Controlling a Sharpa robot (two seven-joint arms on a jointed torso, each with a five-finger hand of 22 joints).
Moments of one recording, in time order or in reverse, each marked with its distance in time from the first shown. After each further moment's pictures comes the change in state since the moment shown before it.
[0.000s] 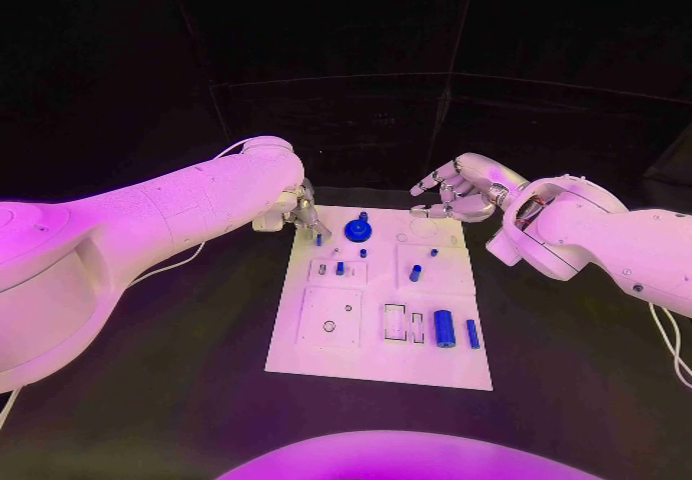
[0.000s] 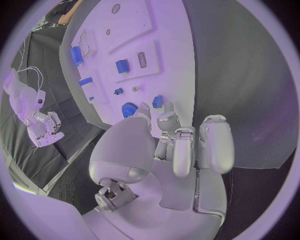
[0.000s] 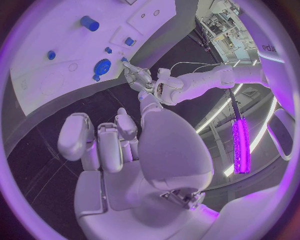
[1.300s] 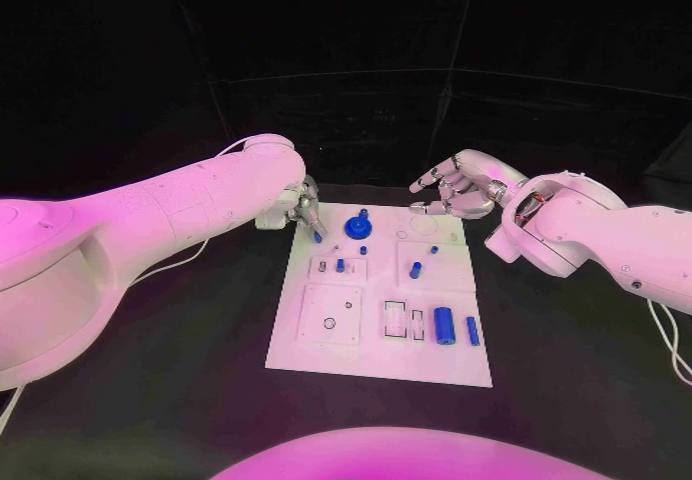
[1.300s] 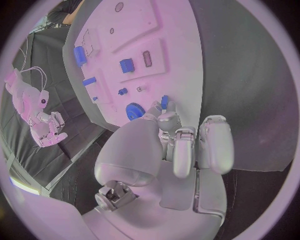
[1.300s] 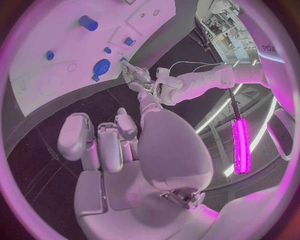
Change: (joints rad) left arm -0.005 0.008 0.000 -0.010 0.006 -0.003 0.044; left_hand 0.236 0.113 0.152 -0.174 -0.008 0.021 -0.011 -0.027 -0.040 0.003 -0.003 -0.008 -0.014 0.000 -0.007 0.000 0.000 0.000 0.006 -0.006 0.004 0.010; right arm 0.000 0.005 0.000 -0.003 0.000 0.001 0.001; right_hand 0.004 0.004 -0.005 0.000 0.015 0.000 0.000 0.000 0.000 0.000 0.000 0.000 0.000 0.000 0.000 -0.004 0.000 0.000 0.000 0.000 0.000 -0.001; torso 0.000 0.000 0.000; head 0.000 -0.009
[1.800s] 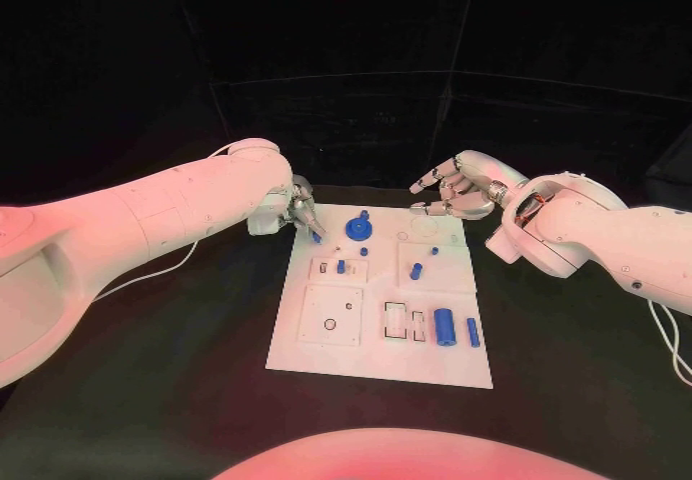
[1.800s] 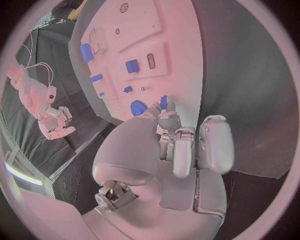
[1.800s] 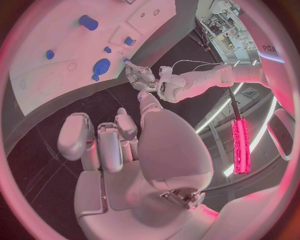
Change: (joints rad) left arm 0.000 -0.103 -0.001 0.136 0.064 -0.083 0.010; left_hand -0.050 -0.050 0.121 0.021 0.004 -0.004 0.004 0.039 0.004 0.004 -0.004 -0.023 -0.025 0.000 0.000 0.000 0.000 0.000 0.000 0.000 0.000 -0.007; right arm 0.000 -0.002 0.000 -0.003 0.000 0.001 0.000; right_hand 0.000 0.000 0.000 0.000 0.006 0.000 0.000 0.000 0.000 0.000 0.000 0.000 0.000 0.000 0.000 0.000 0.000 0.000 0.000 0.000 -0.004 0.000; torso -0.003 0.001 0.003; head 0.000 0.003
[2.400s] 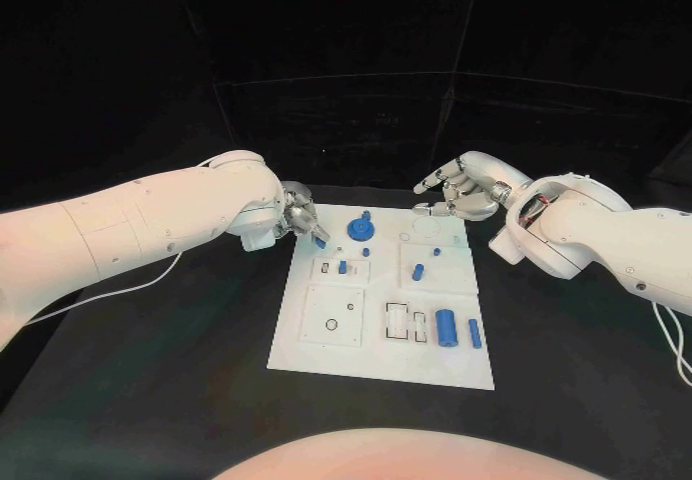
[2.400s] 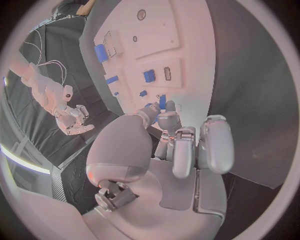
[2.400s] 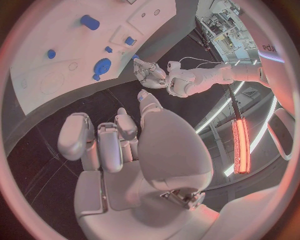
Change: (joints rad) left arm -0.005 -0.168 -0.014 0.276 0.067 -0.145 -0.010; left_hand -0.147 -0.097 0.273 -0.064 0.000 -0.009 -0.005 0.055 0.016 0.016 -0.002 0.000 -0.012 0.000 0.000 0.000 0.000 0.000 0.000 0.000 -0.004 0.002; right arm 0.000 -0.003 0.000 -0.003 0.002 0.001 0.000; right_hand 0.000 0.000 0.000 0.000 0.000 0.000 0.000 0.000 0.000 0.000 0.000 0.000 0.000 0.000 0.000 0.000 0.000 0.000 0.000 0.000 0.000 -0.001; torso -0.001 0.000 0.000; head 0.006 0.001
